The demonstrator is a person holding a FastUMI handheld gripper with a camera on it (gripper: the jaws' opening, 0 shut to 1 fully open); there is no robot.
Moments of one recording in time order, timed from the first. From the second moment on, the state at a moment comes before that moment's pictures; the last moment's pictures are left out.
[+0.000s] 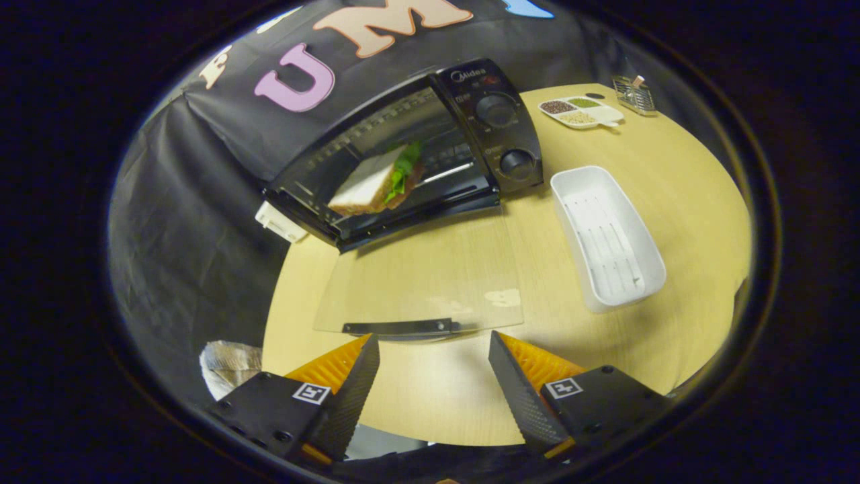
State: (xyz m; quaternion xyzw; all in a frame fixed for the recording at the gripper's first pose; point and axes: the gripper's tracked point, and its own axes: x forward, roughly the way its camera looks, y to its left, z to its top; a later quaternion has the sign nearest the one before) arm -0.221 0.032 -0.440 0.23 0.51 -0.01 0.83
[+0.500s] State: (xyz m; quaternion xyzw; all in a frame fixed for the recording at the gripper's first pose) arm -0.206 0.028 -0.450 0.18 0.51 0.00 0.84
